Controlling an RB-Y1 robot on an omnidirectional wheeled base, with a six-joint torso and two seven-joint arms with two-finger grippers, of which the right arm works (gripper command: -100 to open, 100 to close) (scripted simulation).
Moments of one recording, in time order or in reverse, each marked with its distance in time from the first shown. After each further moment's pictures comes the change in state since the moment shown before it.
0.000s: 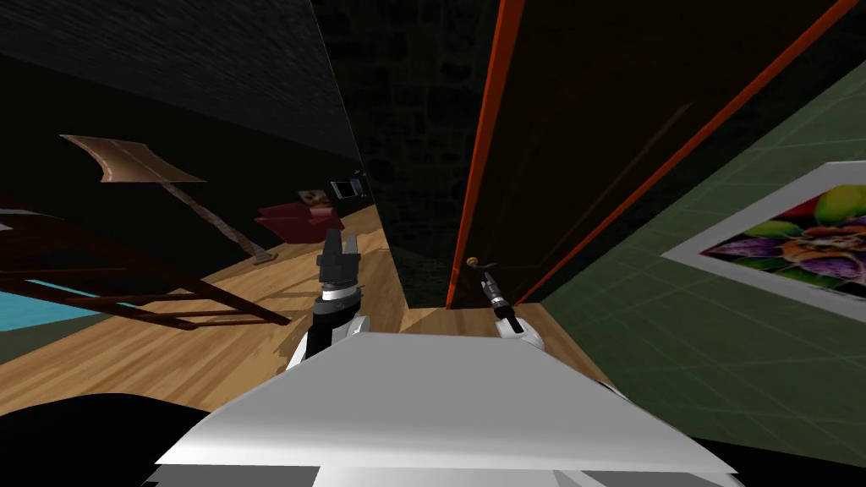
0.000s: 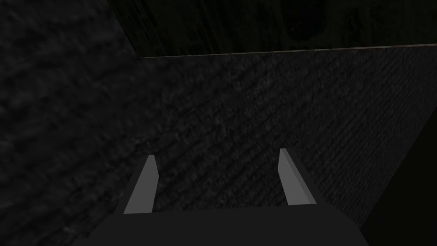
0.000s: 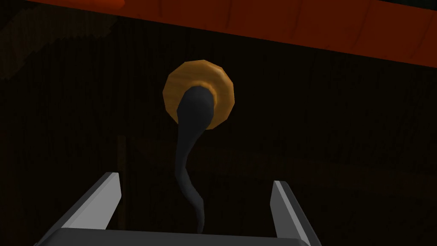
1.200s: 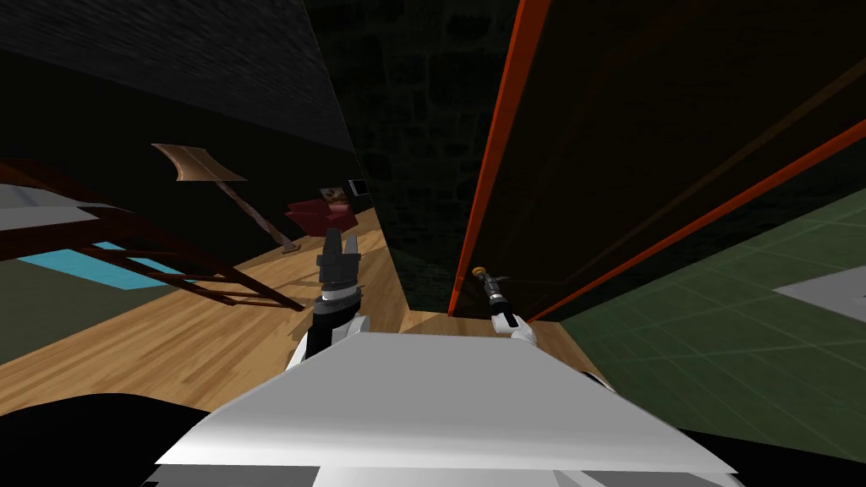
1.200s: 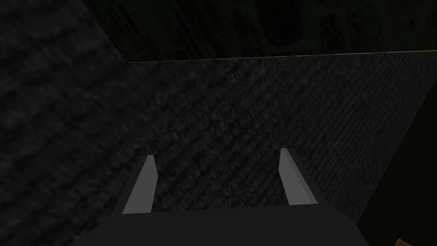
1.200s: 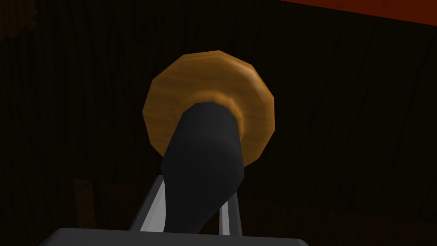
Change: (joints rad) arm -0.064 0.067 -0.102 0.072 -0.036 0.040 0.095
